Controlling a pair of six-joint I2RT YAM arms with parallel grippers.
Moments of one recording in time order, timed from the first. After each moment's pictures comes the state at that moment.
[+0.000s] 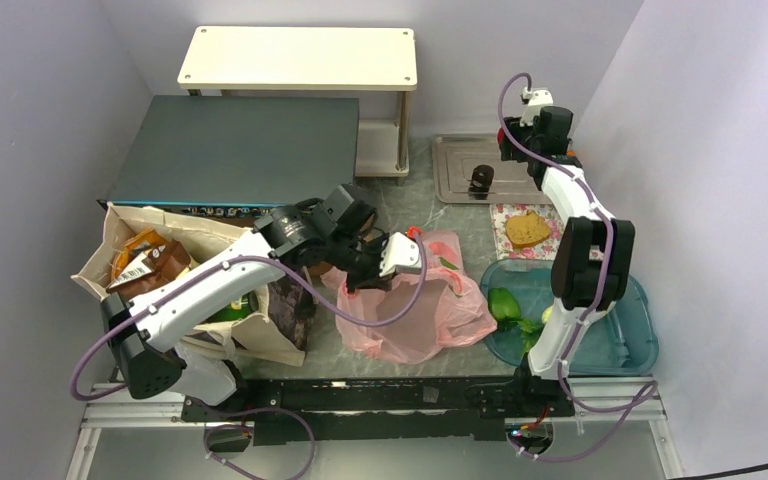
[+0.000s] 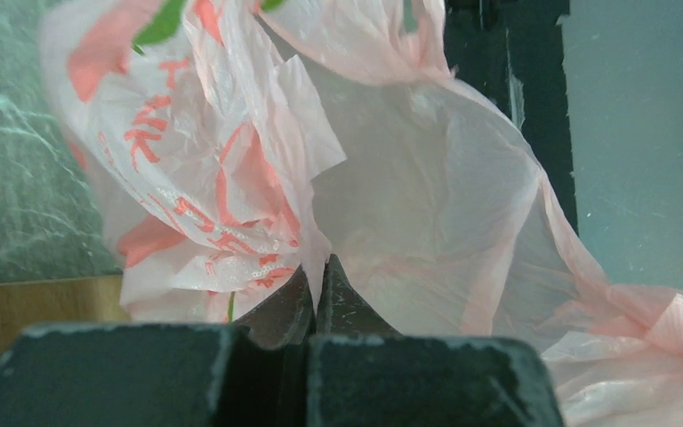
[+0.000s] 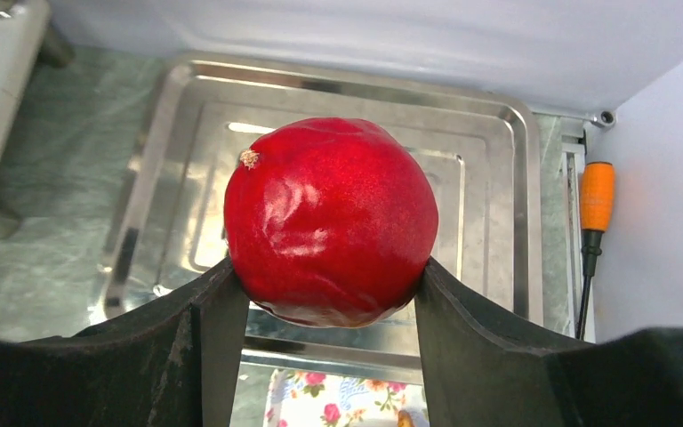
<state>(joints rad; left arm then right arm) -0.93 1.42 1.46 -0.91 0.49 0.57 -0.07 1.86 1.51 -0.05 -0.14 -0.12</state>
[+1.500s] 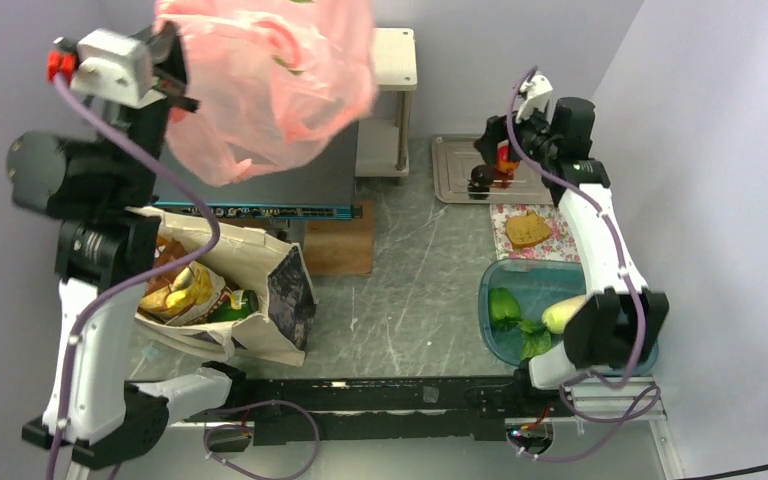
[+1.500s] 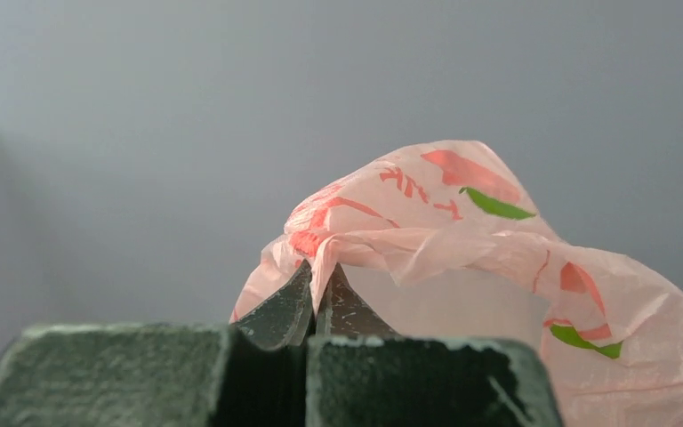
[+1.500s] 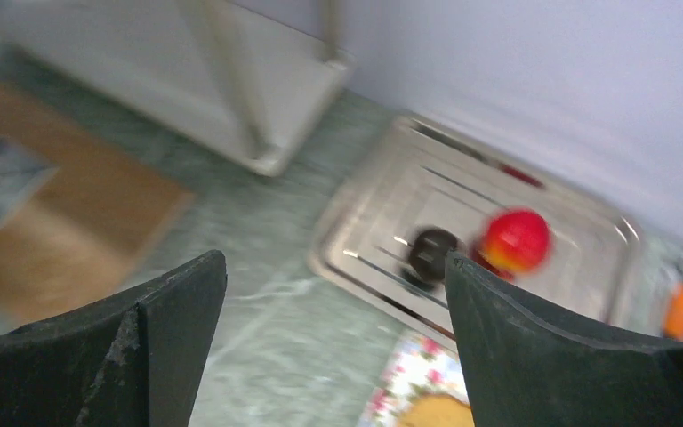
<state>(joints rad) -0.37 1.20 1.94 -0.10 0.07 0.26 -0.04 1.57 1.49 -0.28 -0.44 -0.17</state>
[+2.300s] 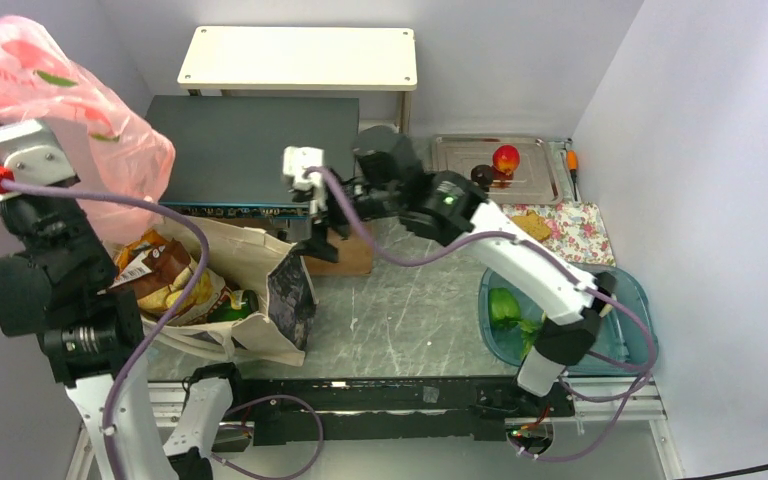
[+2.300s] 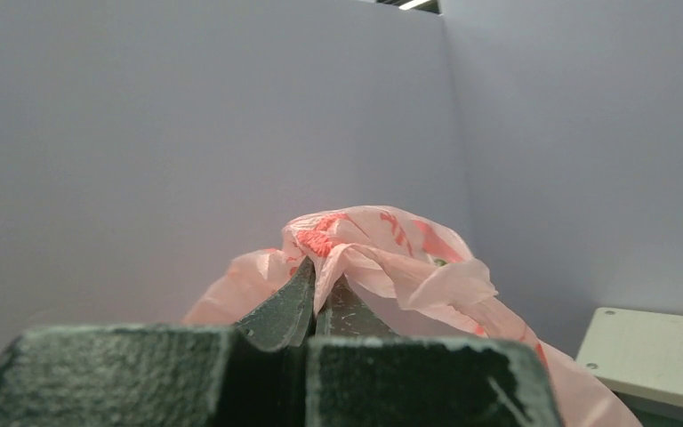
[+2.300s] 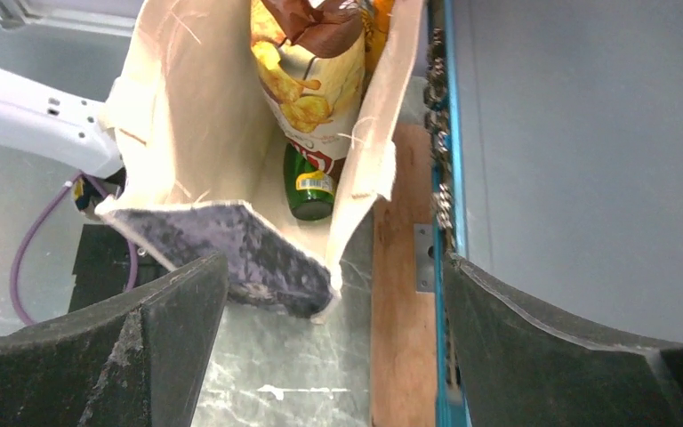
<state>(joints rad) 0.15 0.82 1.55 0.01 -0.30 0.49 0.99 1.64 1.99 -0.68 -0.50 -0.35</state>
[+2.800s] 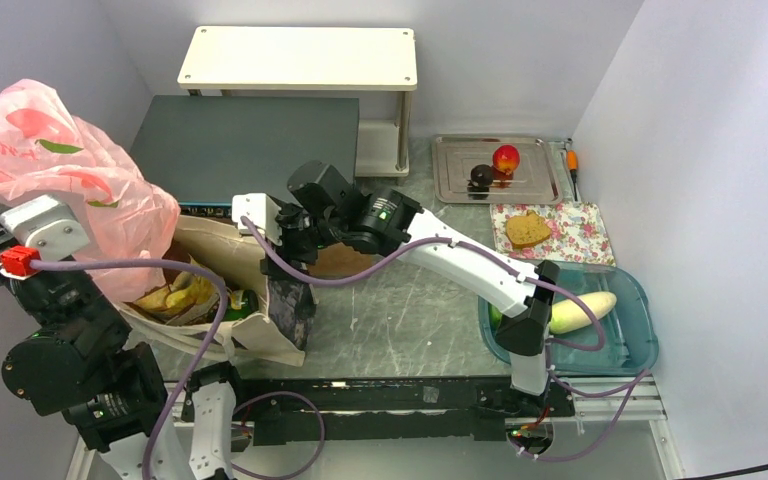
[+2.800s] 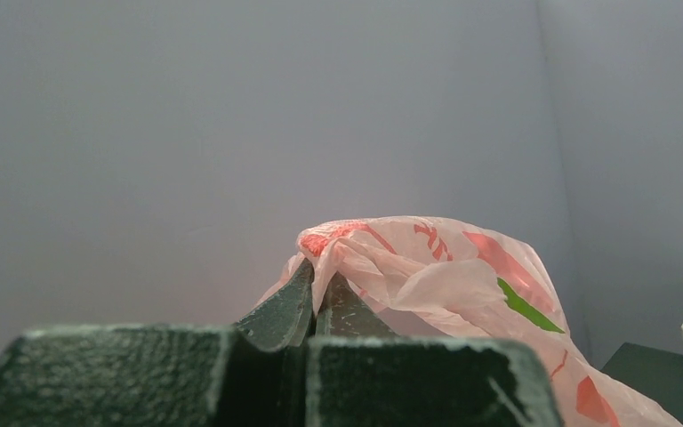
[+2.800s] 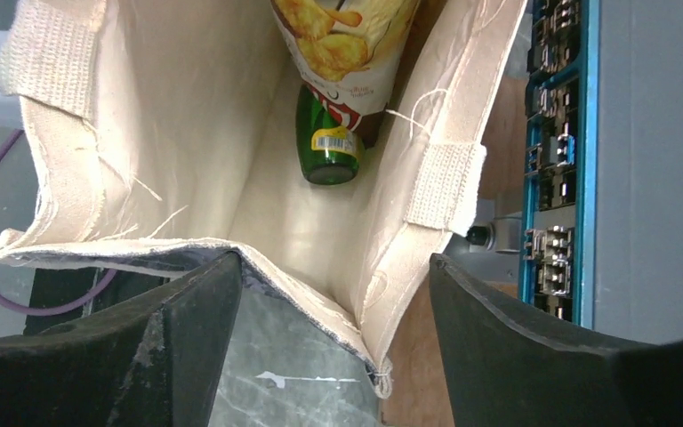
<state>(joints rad) 0.34 0.58 1.42 -0.09 -0.29 0.52 1.13 1.90 2.13 -0.78 -0.36 -0.44</state>
